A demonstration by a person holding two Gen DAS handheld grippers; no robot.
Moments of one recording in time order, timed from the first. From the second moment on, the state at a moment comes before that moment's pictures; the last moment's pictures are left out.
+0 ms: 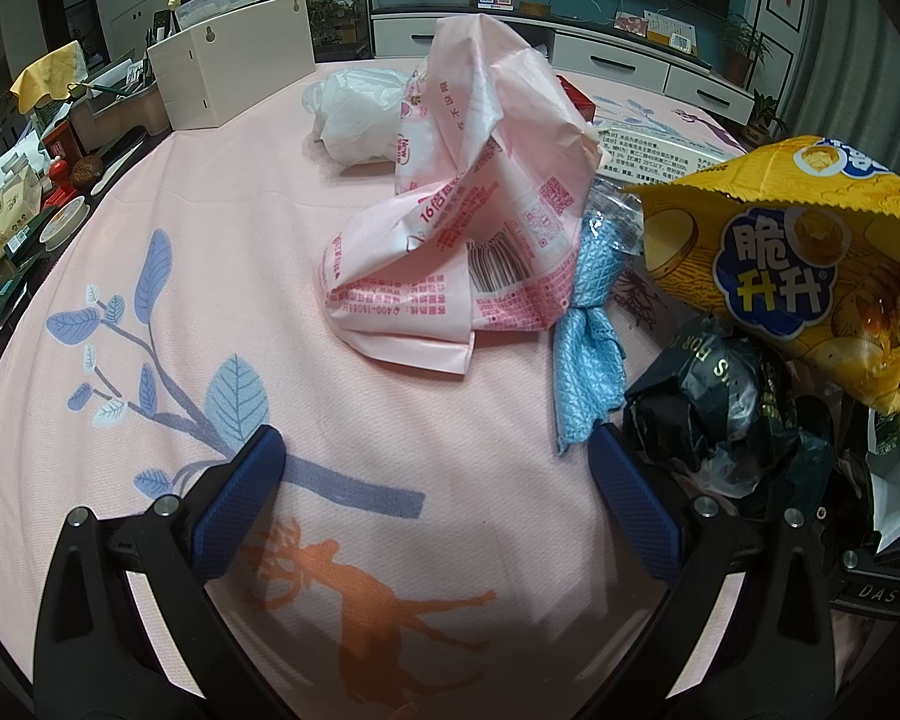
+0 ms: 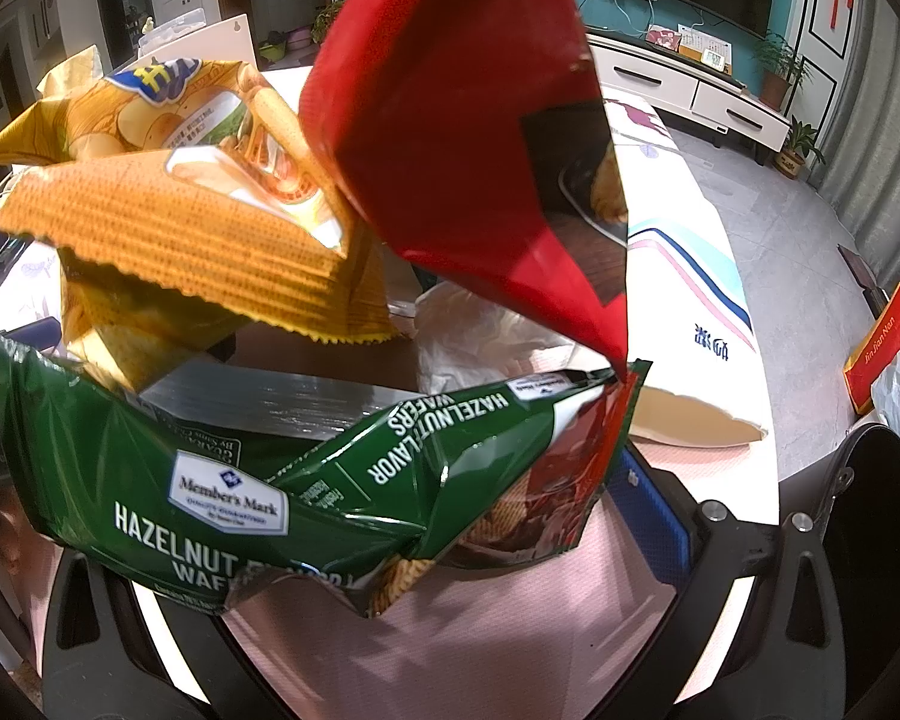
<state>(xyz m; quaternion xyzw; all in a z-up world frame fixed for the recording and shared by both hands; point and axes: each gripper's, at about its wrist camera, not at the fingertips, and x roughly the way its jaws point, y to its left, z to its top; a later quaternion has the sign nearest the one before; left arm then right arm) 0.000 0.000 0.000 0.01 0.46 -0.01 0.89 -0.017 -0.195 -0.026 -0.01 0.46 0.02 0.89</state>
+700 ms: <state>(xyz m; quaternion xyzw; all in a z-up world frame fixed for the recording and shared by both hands) -0.022 0.025 0.037 -0.09 0.43 -0.07 0.90 -0.070 -0.190 0.032 -0.01 0.44 0.01 0.90</state>
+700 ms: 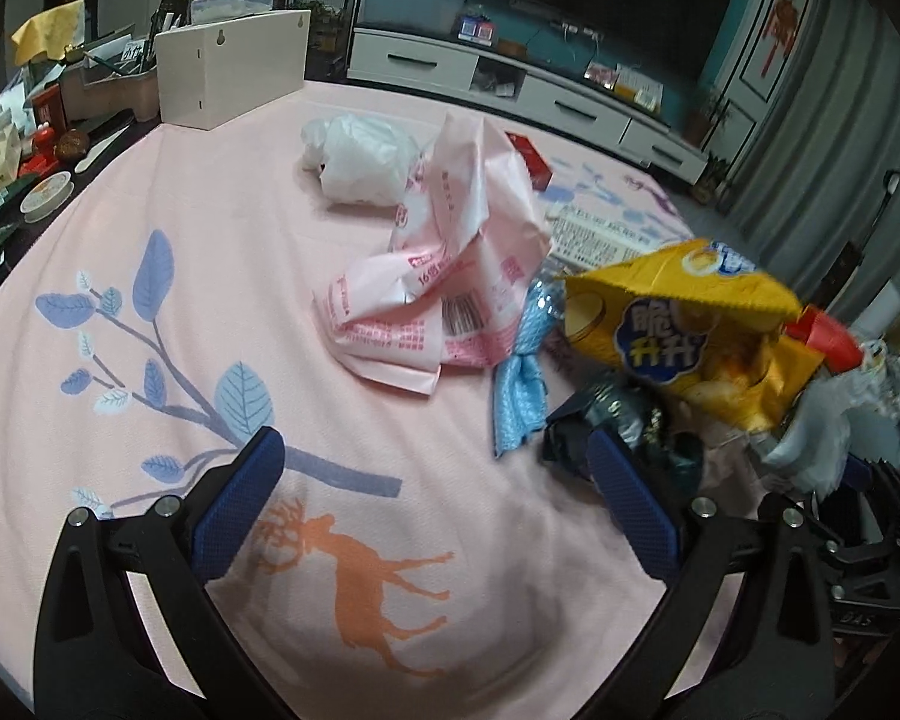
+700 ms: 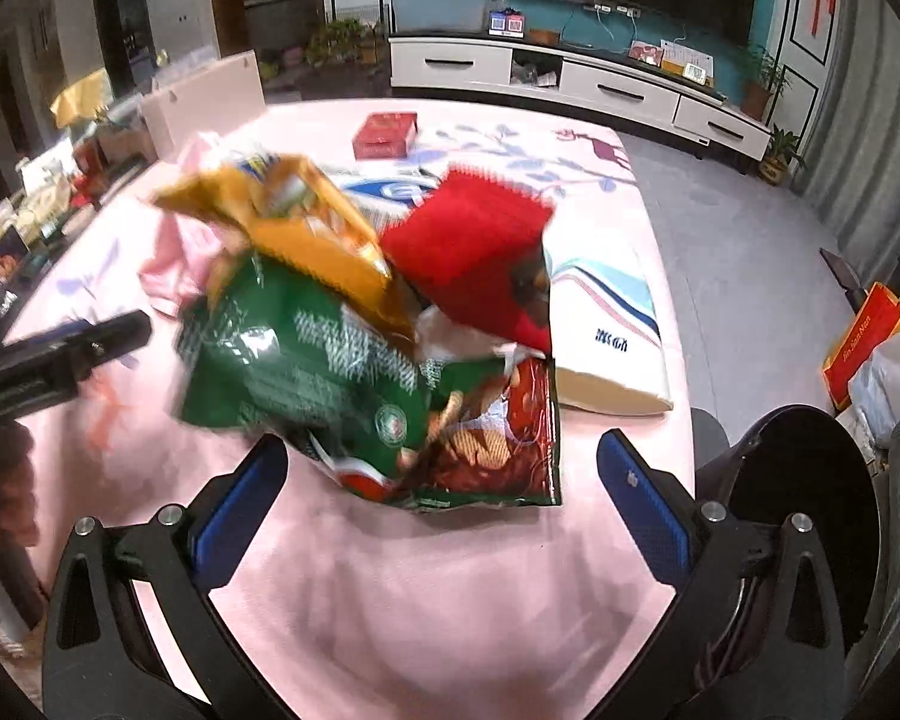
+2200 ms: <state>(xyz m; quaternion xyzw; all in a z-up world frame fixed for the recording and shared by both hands) -0.025 0.045 0.046 -0.19 0.42 -0.15 0.88 -0.075 -0.196 0.074 0.09 0.42 -0.01 0.90</state>
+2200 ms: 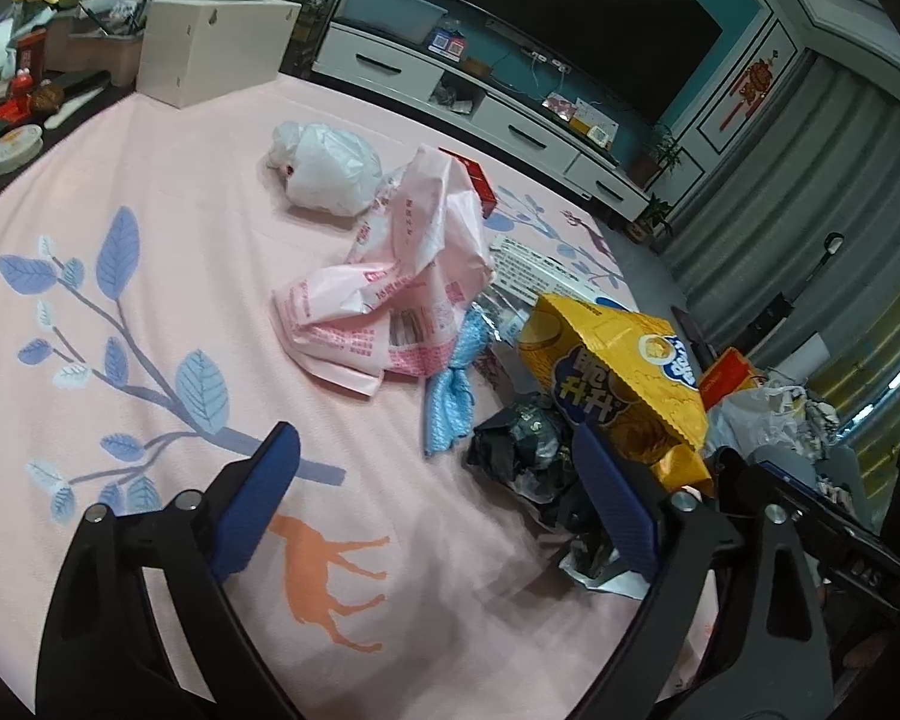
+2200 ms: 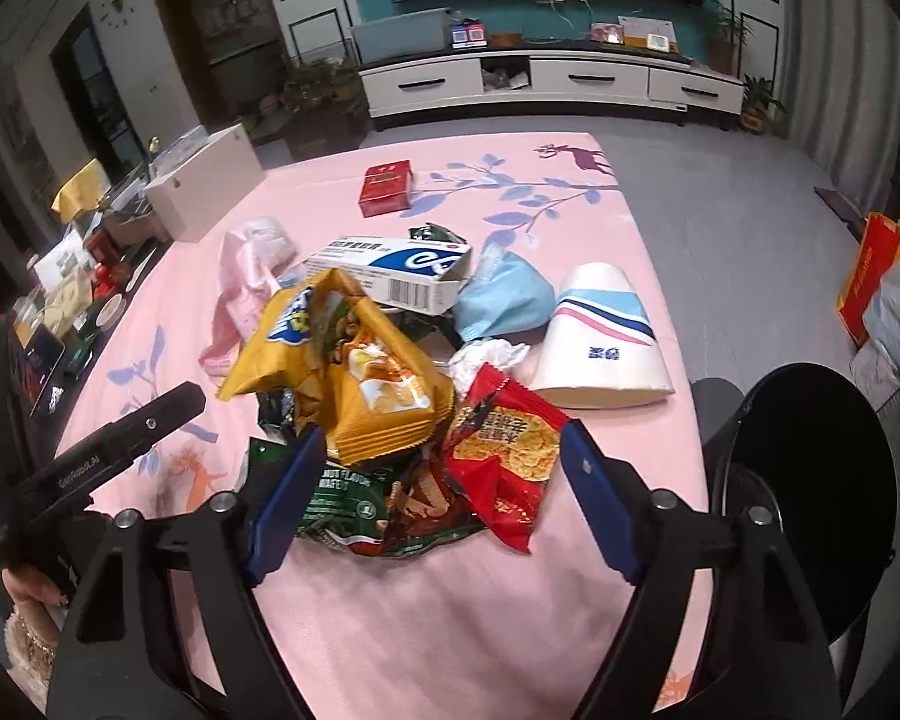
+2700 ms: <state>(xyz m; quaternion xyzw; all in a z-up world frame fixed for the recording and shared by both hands) -0.024 0.019 0.038 -0.23 0.43 -0.26 0.83 -0.066 -0.221 0.078 0.17 0.43 0.01 0.89</state>
